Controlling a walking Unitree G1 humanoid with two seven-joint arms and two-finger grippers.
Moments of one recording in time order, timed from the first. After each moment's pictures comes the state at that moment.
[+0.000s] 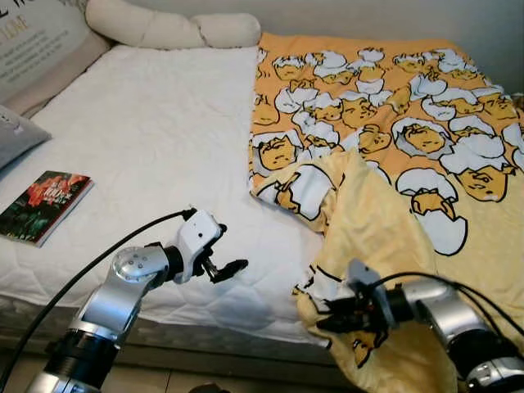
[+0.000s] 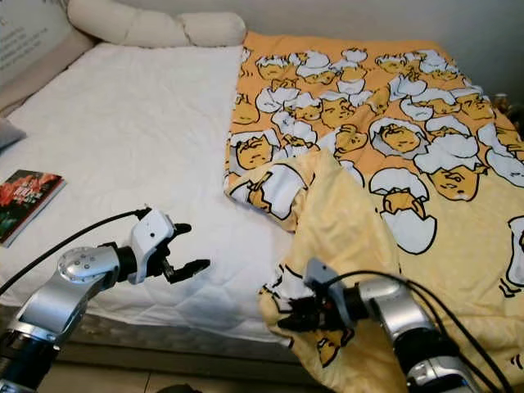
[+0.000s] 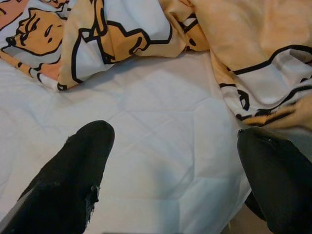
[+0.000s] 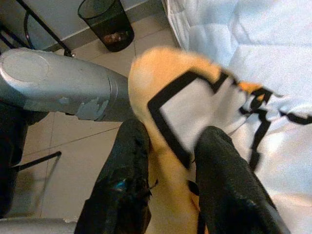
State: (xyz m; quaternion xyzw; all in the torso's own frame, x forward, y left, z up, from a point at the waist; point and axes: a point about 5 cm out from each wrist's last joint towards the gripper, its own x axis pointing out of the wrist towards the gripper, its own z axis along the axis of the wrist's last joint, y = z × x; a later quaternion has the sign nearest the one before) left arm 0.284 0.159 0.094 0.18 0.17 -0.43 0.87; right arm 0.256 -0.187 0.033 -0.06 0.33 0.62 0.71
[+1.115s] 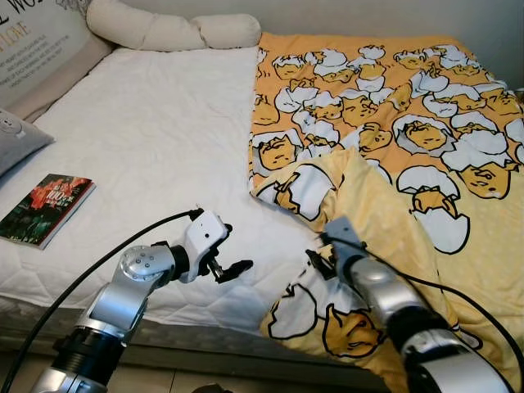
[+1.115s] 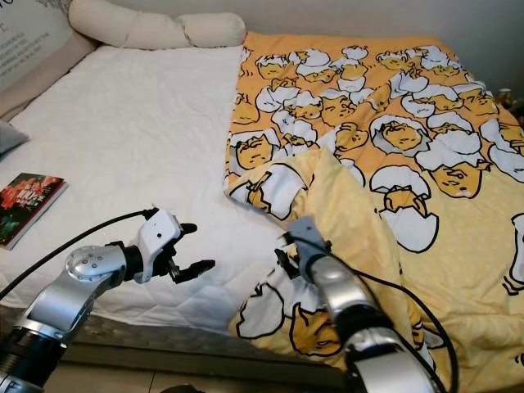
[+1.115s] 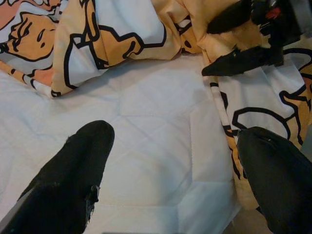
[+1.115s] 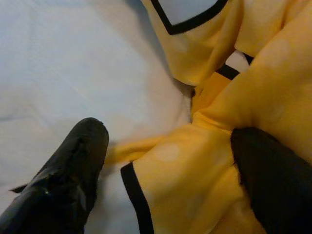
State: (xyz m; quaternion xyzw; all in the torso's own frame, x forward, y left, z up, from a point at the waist) left arm 0.286 0.151 0.093 0.19 0.16 -0.44 0.86; right arm 0.316 -0.141 0.018 -0.17 0.29 0.14 0.93
